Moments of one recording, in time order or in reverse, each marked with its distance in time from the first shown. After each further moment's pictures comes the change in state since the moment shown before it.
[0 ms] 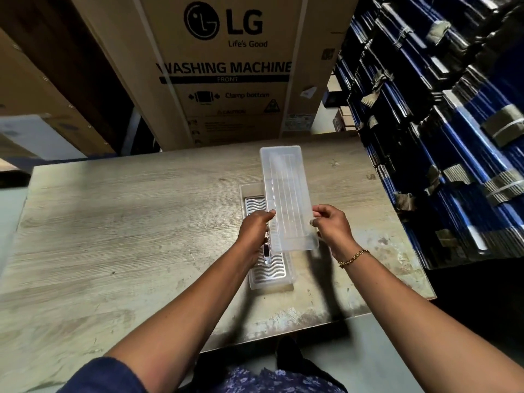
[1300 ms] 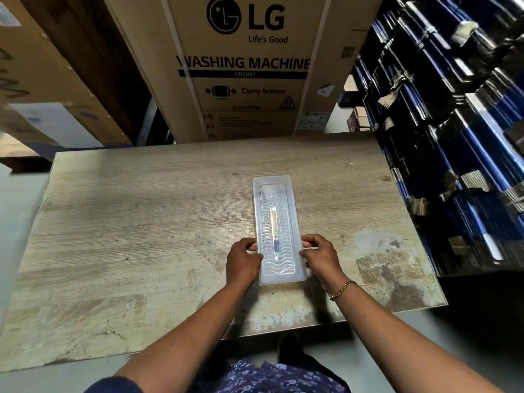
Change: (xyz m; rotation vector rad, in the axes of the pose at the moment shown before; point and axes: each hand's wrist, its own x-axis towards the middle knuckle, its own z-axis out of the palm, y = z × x) left_hand -0.005 -0.090 -0.051 0.387 0.274 0.179; right_hand -0.048 0.054 0.041 -0.055 -0.124 0.069
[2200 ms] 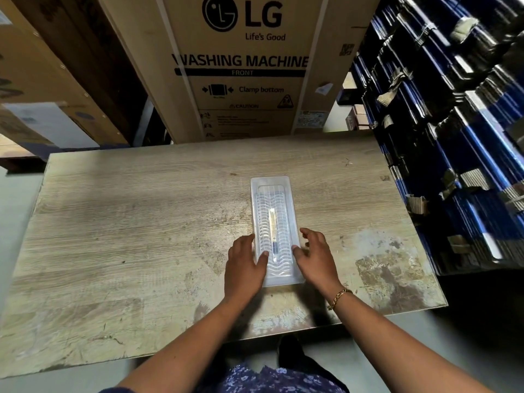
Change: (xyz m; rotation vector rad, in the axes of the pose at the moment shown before) left_hand -0.006 -0.013 0.006 0.326 0.007 0.298; right_hand -0.007 0.000 0.002 -0.461 0.001 -0.318
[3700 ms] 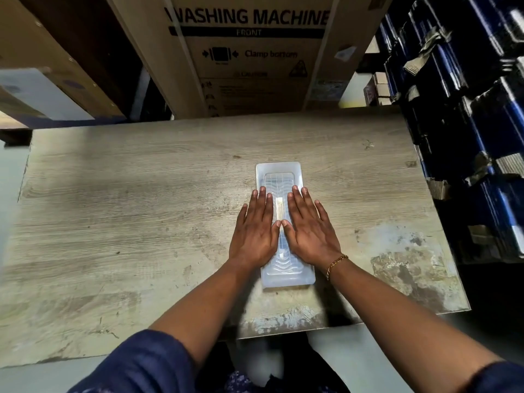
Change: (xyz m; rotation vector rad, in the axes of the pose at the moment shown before) left_hand 0.077 -0.003 0.018 0.544 -0.080 0.297; right_hand 0.069 -0.003 0.022 -0.669 -0.076 -0.429
